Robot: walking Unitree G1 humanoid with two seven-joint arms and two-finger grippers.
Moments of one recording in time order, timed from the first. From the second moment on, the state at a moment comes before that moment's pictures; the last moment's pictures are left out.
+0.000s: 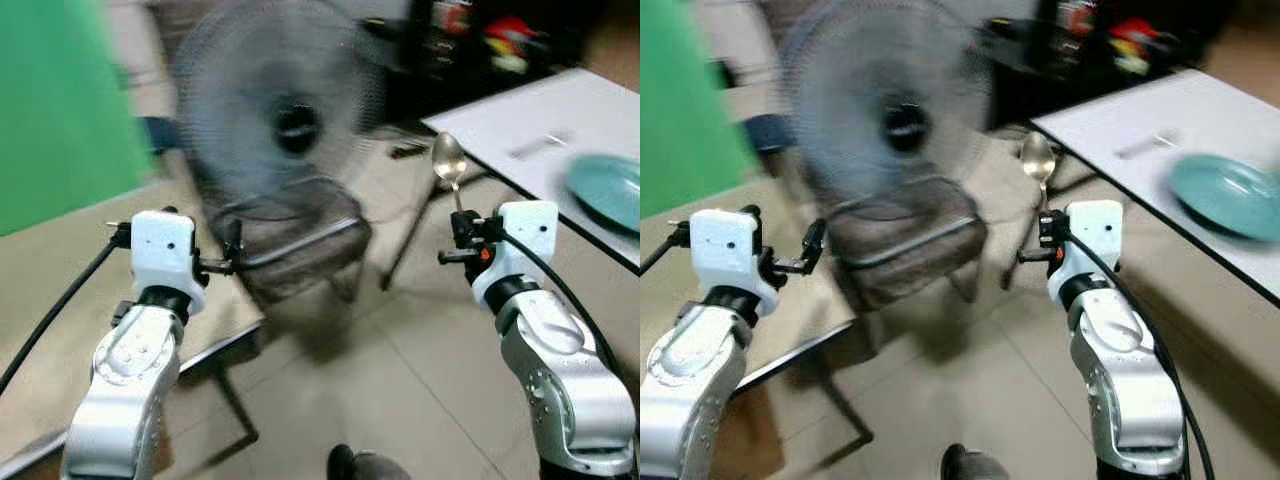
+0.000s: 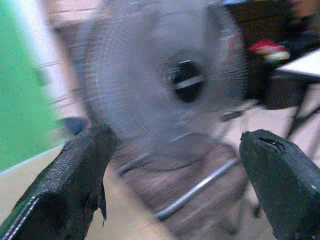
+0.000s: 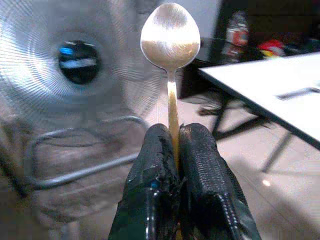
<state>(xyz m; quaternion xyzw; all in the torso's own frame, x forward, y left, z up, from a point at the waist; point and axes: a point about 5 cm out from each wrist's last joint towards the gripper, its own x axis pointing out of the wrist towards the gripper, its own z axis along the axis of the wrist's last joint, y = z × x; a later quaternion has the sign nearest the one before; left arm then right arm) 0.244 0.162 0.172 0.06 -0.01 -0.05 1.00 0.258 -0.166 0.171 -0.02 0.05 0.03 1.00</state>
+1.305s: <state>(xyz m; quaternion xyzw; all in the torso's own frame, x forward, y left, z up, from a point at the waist) 0.252 0.156 0.171 0.04 -0.02 -0.07 1.00 0.262 -0.171 0.170 -0.03 0.06 0.02 1.00</state>
